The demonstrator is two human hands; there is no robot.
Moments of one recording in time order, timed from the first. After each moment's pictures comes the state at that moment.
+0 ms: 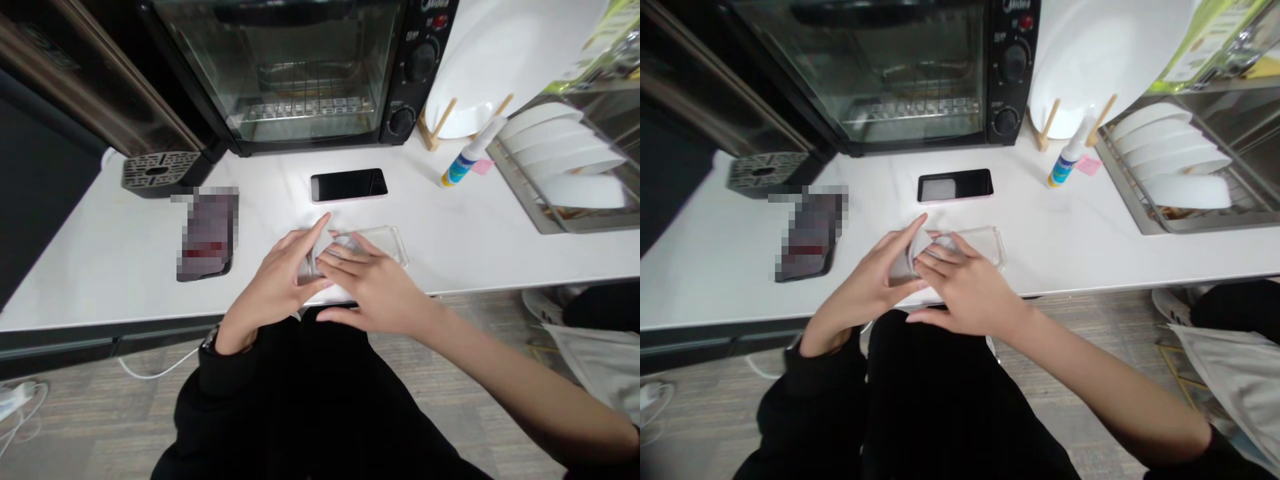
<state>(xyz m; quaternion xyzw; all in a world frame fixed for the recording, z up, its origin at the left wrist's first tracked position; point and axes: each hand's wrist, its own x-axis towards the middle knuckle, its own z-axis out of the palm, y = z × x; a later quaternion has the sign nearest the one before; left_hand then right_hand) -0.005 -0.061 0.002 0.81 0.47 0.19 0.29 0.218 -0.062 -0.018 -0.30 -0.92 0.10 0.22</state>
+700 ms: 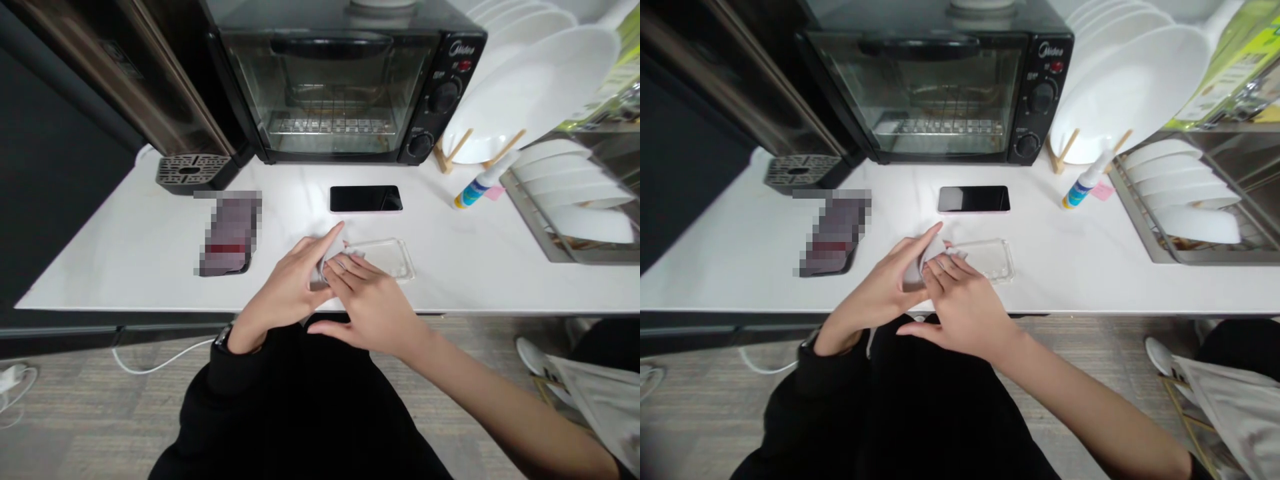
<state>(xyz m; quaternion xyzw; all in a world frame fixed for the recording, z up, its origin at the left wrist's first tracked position) -0.007 -0.063 0.001 0.80 0.49 0.20 0.29 0.187 -0.075 -0.021 -0.32 -0.92 0.08 0.23</state>
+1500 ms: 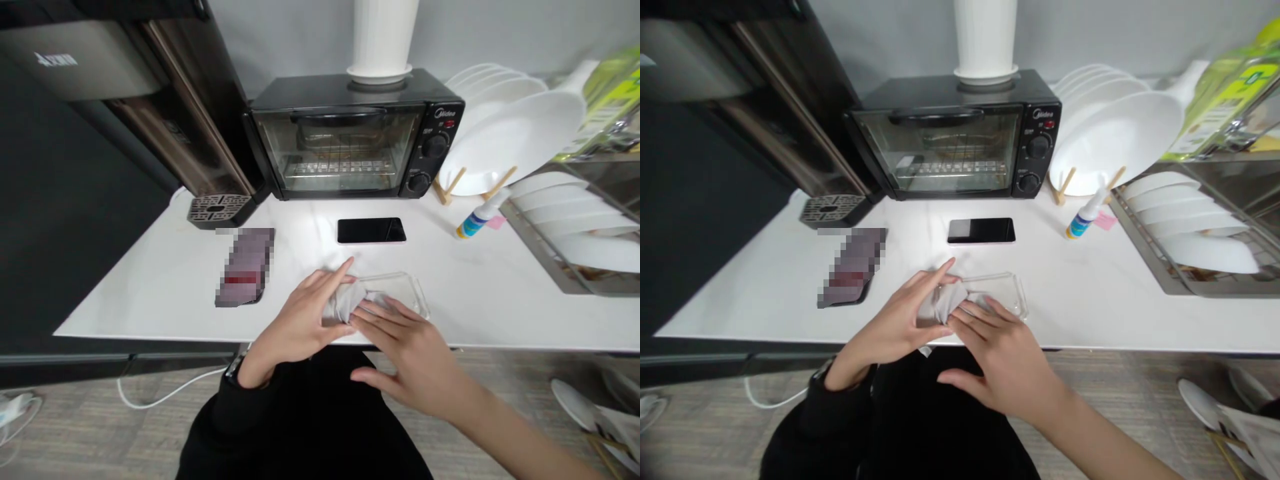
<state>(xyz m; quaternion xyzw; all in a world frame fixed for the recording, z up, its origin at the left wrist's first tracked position) -0.008 -0.066 0.004 0.81 0.47 0.19 0.30 0.227 -0.093 -0.021 -0.32 -0.91 0.11 0.23</state>
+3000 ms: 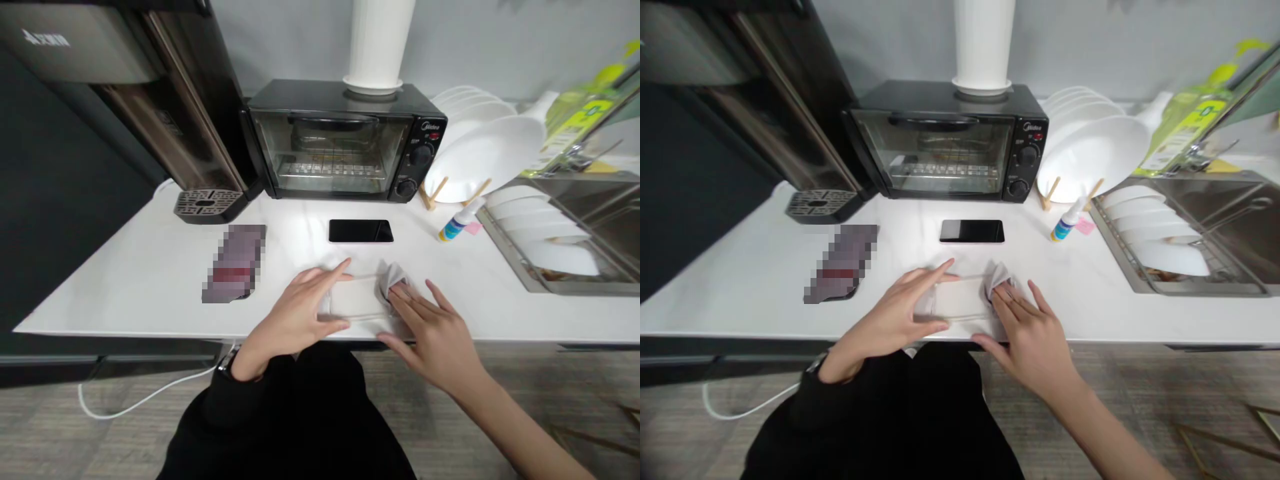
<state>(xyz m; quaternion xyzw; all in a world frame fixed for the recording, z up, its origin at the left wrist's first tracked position) 0.000 -0.064 0.002 0.82 0.46 0.19 0.28 0.273 -0.090 -0.027 -0.43 -0.87 -0.01 0.21</state>
